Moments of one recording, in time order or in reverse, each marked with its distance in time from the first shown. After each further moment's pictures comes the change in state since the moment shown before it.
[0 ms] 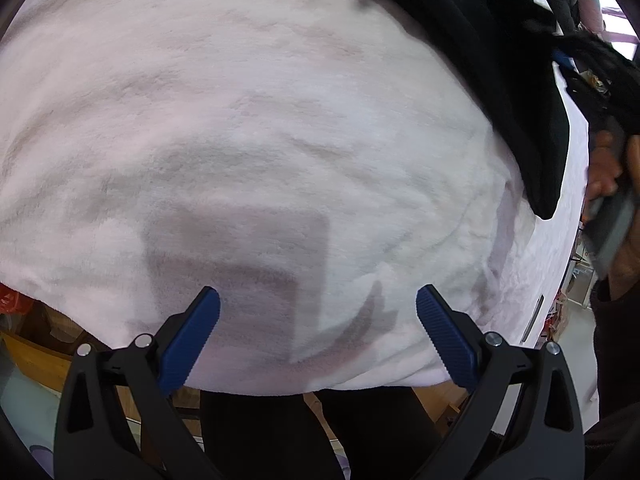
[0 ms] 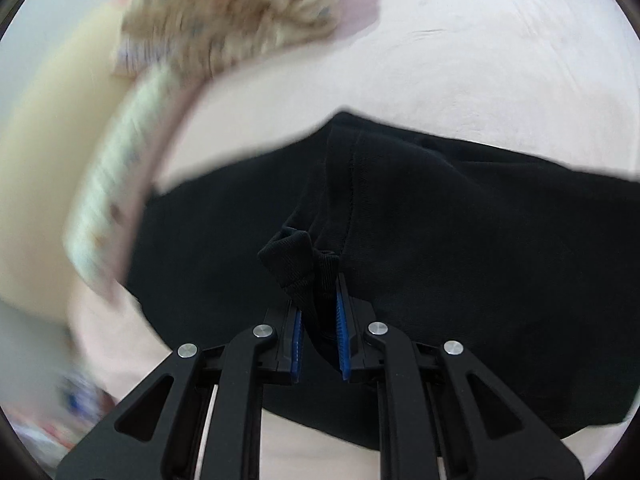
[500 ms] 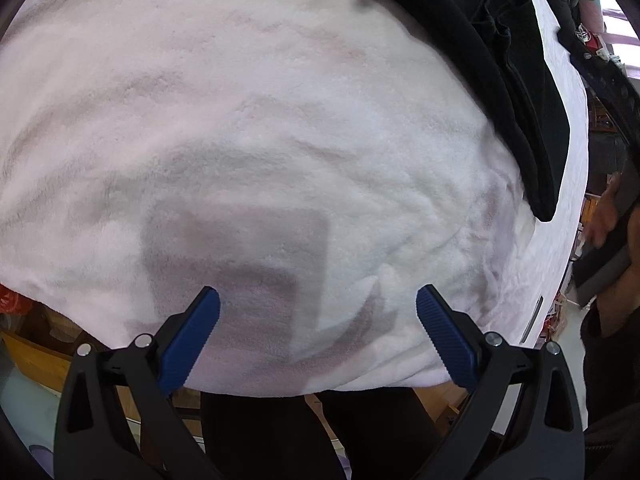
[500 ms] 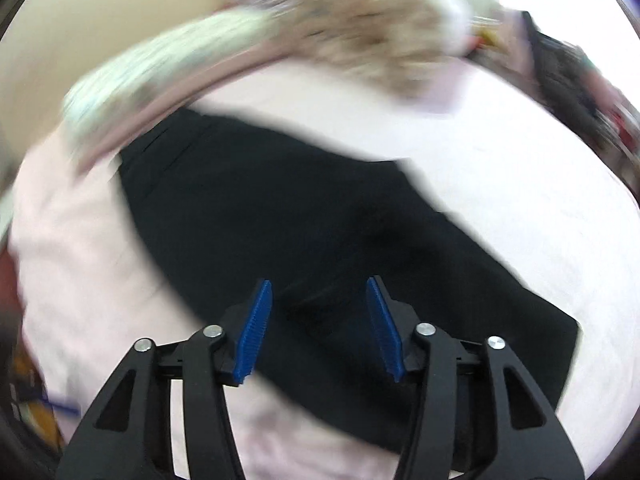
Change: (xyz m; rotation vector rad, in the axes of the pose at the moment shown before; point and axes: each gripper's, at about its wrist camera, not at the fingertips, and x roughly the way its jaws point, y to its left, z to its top) left arm 0.002 0.002 0.000 -0.009 0.001 -0.003; right arm -0.057 0.018 -0.029 -0.274 -0.231 -0.188
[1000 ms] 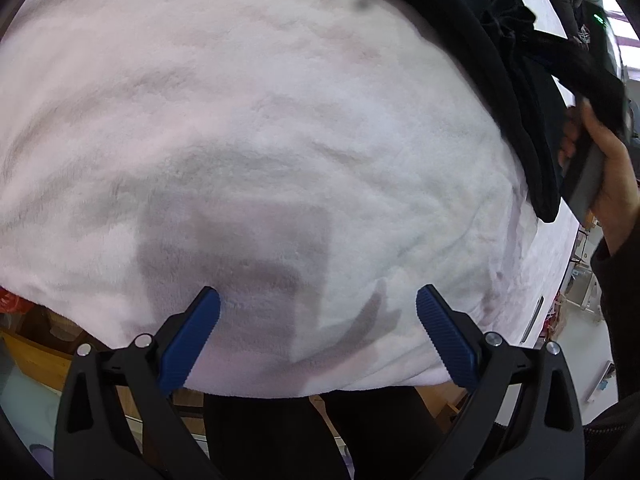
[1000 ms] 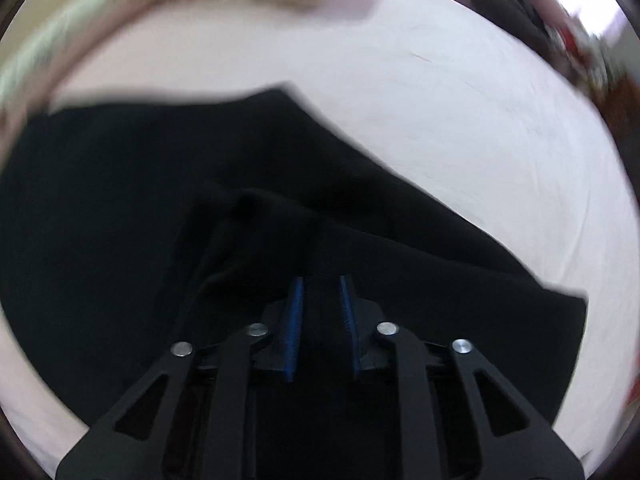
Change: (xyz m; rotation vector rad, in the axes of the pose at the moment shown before) left arm -0.002 0.009 0.005 0.002 0.008 -0.002; right arm 0.115 -0.015 0.017 -0.006 0.273 -0.190
